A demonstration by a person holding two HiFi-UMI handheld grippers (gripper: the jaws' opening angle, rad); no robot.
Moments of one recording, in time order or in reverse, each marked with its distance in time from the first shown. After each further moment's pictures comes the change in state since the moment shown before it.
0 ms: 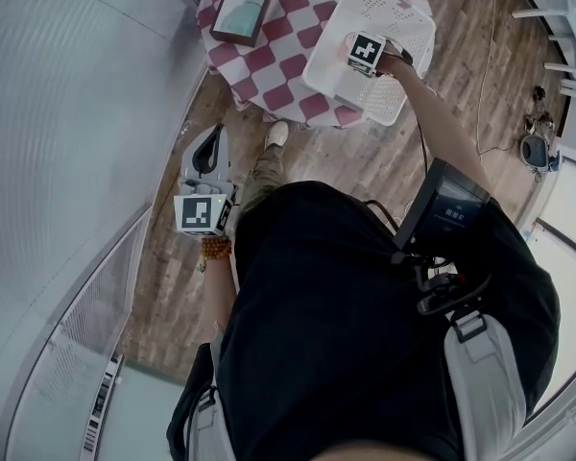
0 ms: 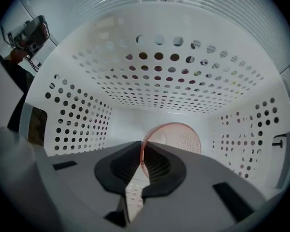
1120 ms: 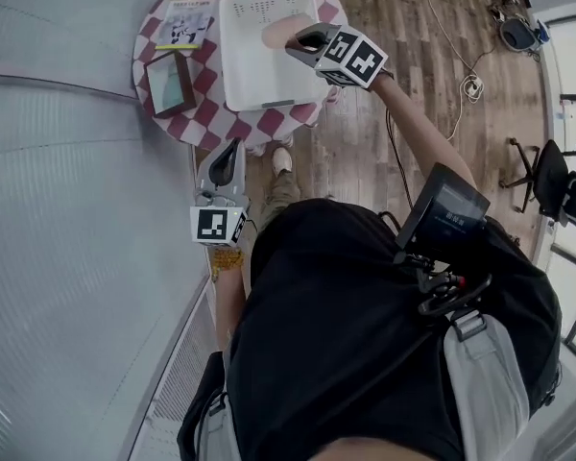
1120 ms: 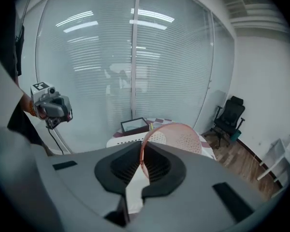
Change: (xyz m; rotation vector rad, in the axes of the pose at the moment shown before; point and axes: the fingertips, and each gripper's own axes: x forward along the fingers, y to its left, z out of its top) left arm 0.056 -0.162 0.036 0.199 -0.010 -0.533; right arm -0.257 0.072 -0.036 0.393 -0.799 -0.345
